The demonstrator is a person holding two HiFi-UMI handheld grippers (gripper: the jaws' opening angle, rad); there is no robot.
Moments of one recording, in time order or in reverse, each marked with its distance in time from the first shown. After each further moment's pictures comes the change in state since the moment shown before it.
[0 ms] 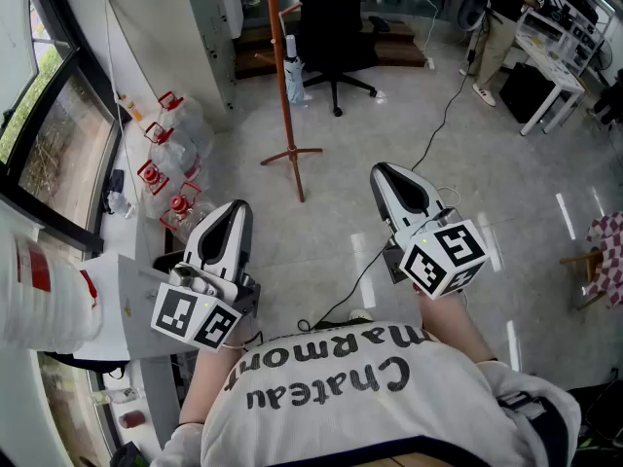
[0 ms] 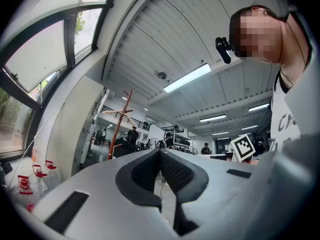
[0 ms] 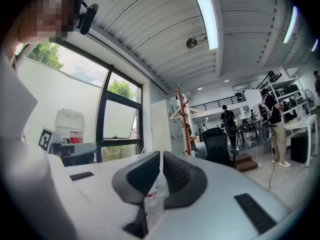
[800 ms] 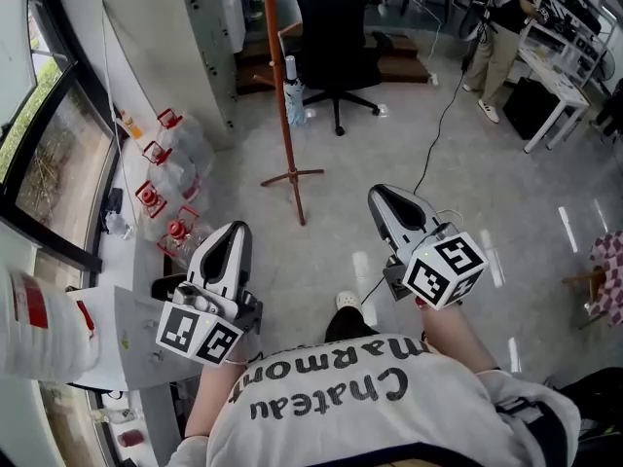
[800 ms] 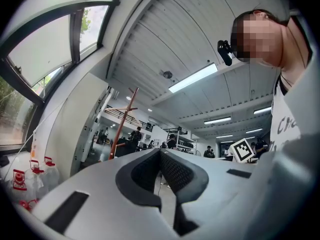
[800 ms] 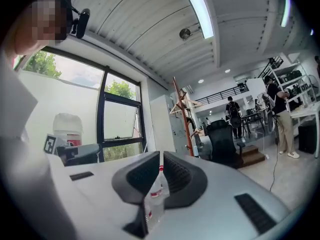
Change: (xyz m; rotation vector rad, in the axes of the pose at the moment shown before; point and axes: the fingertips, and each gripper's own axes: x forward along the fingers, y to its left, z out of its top) left arm 0.046 0.041 -0.025 -0.040 -0.018 0.031; right arm 0.055 -0.045 -0.024 0.065 0.042 0.061
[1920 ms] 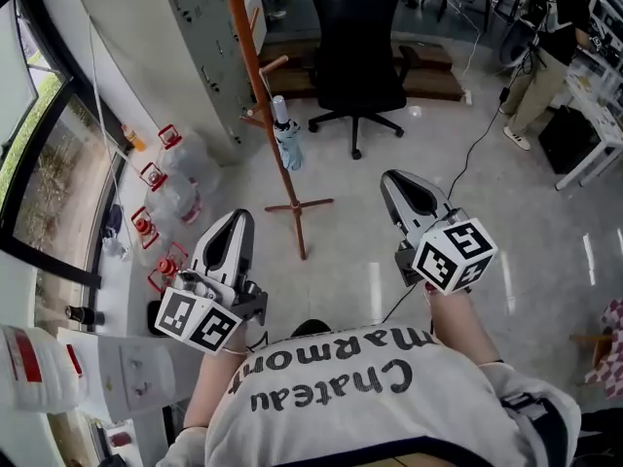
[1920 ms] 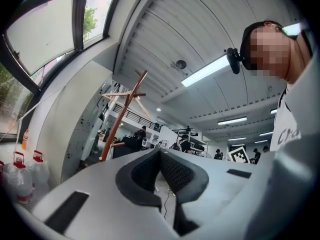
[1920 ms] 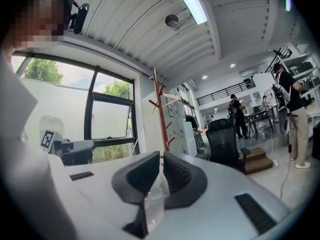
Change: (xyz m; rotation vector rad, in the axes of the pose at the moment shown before) left arm 0.276 0.067 -0.024 -0.049 -0.016 0.107; right arm 0.169 -0.258 0.061 -0.011 0.026 0.079
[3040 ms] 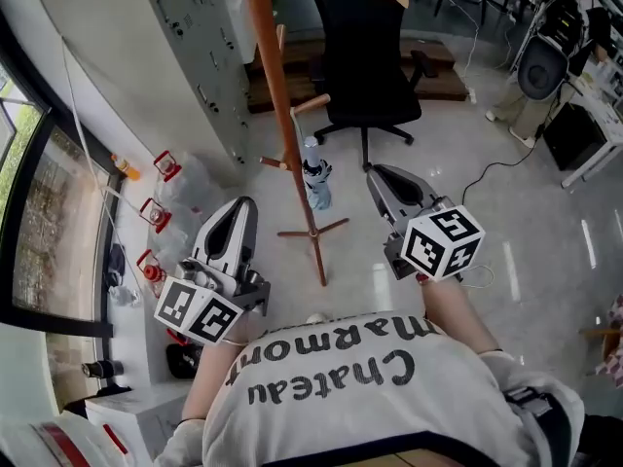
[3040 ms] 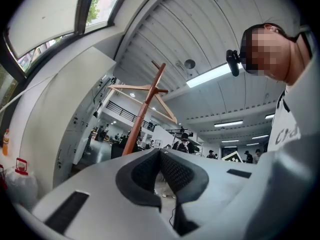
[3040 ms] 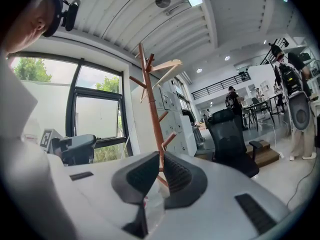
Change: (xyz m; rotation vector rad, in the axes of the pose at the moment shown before) left arm 0.119 0.195 0.035 -0.022 0.013 -0.106; right arm 0.234 -0.017 -0.012 0.066 0.046 -0.043
